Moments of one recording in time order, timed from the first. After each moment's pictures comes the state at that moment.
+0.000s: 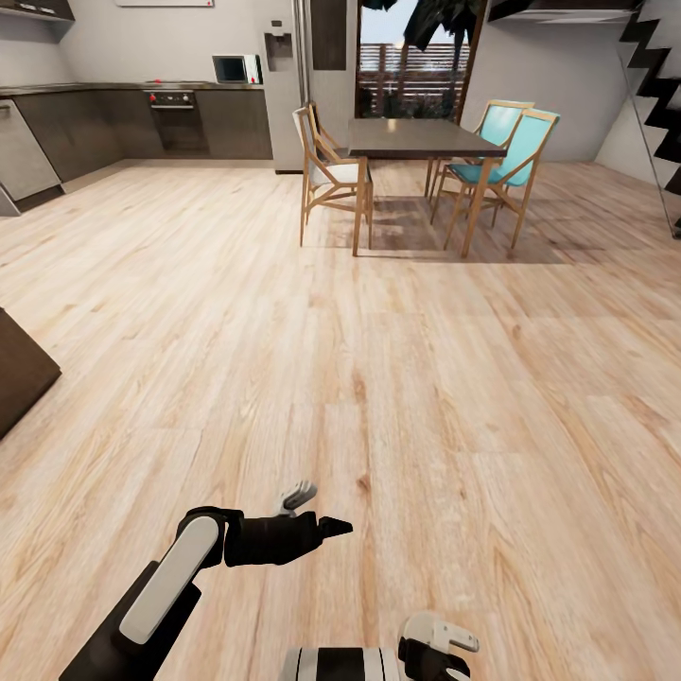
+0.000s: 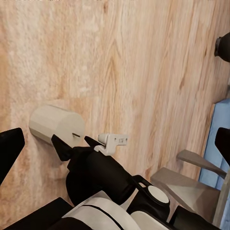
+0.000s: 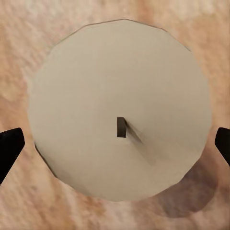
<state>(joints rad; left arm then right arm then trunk) -0.39 0.10 -0.37 -1.48 1.34 1.00 0.34 -0.42 0.10 0.44 -0.27 -0.68 -0.08 -0.26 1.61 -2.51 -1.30</state>
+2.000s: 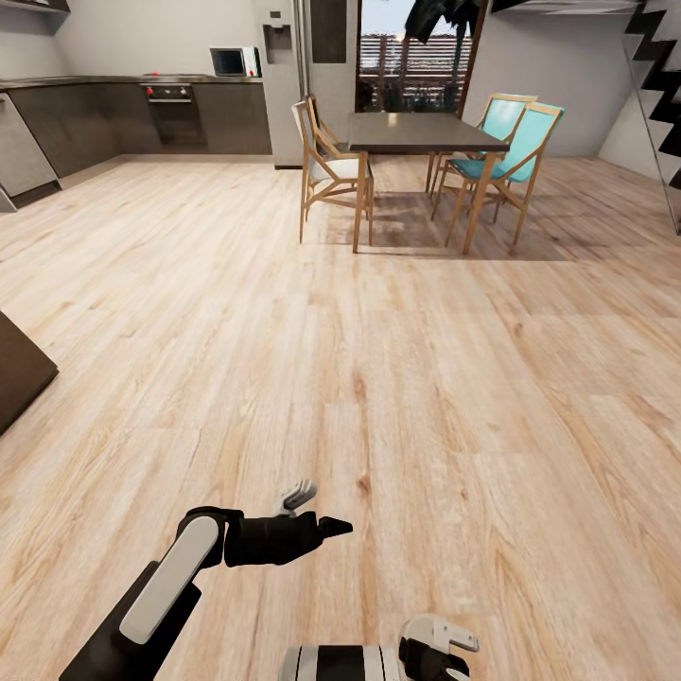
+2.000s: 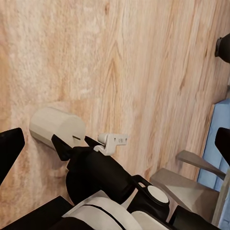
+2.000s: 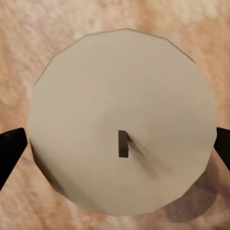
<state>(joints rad) -0.39 0.10 -0.37 -1.48 1.34 1.00 0.34 -0.42 0.10 0.44 -0.27 -0.68 -0.08 -0.26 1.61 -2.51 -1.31</state>
